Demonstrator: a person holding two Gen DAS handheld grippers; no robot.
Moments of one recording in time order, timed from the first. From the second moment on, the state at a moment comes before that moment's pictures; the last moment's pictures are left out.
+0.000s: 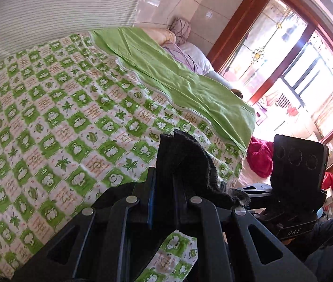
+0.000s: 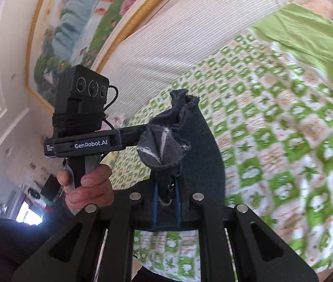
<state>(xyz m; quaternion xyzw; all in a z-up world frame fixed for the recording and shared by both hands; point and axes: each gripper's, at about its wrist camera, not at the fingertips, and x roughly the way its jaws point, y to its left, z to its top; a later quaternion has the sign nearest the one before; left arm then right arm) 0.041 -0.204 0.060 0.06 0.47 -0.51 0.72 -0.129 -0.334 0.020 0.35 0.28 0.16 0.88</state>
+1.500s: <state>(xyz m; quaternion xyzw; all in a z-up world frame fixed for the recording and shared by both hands) -0.008 0.019 -0.038 -0.14 0.53 -0.31 0.77 -0.048 -0.220 0.000 0.23 0.40 0.26 0.85</state>
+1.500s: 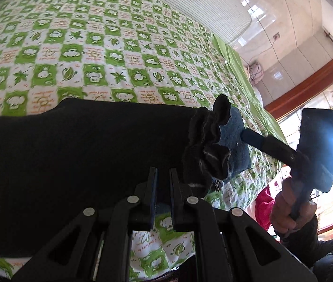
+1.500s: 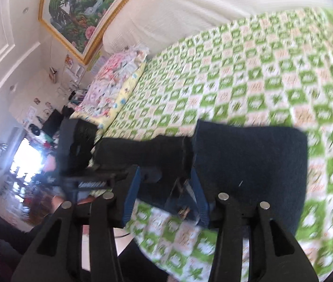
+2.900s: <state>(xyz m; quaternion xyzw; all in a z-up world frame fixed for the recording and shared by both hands) -0.088 0.268 -0.036 -0.33 0.46 -0.02 0.82 0.079 0.007 0.000 0.04 0.48 0.44 0.76</state>
